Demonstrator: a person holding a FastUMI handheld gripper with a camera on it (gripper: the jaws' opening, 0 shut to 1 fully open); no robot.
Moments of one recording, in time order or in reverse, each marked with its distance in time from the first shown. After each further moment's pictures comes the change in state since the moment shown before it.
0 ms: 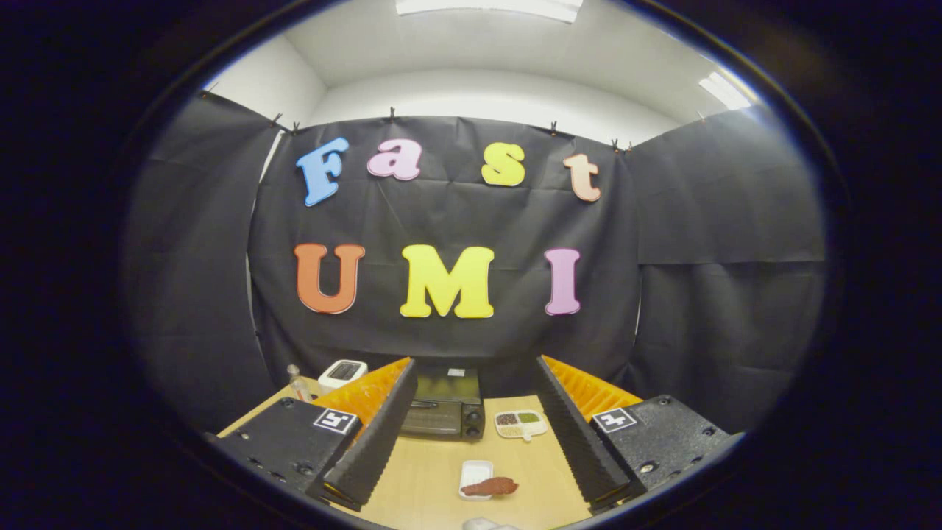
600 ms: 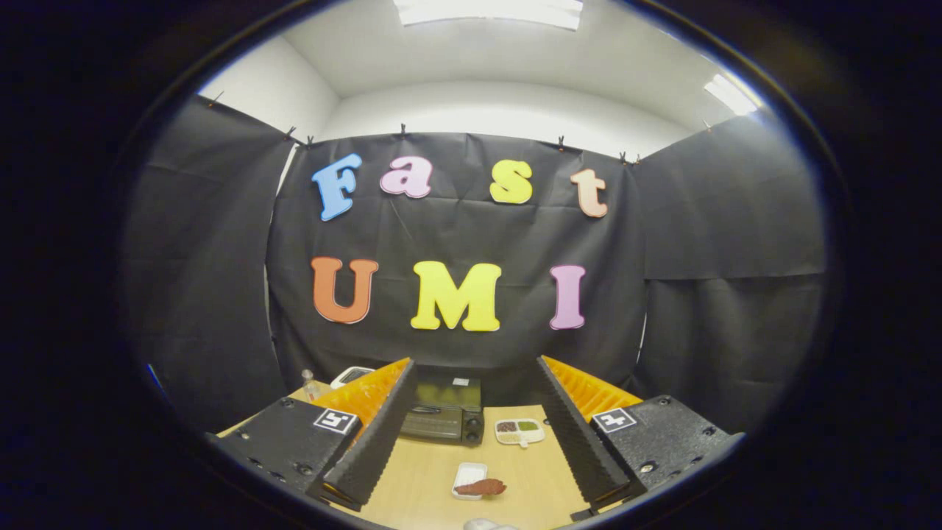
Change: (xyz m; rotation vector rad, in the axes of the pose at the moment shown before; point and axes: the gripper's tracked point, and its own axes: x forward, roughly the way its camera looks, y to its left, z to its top) arm -0.065 -0.032 0.042 -0.018 -0.044 0.060
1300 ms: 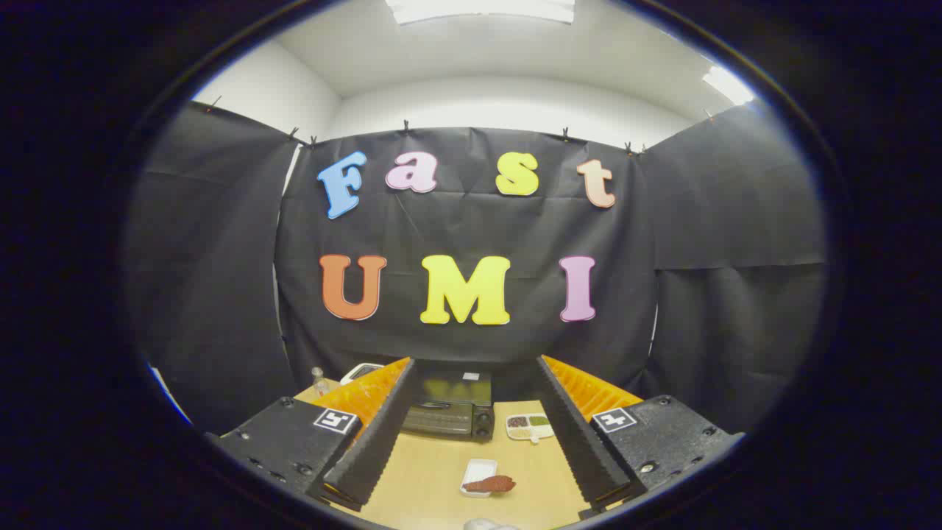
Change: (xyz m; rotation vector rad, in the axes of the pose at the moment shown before) arm 0.005 -0.001 -0.008 0.011 0.007 0.030
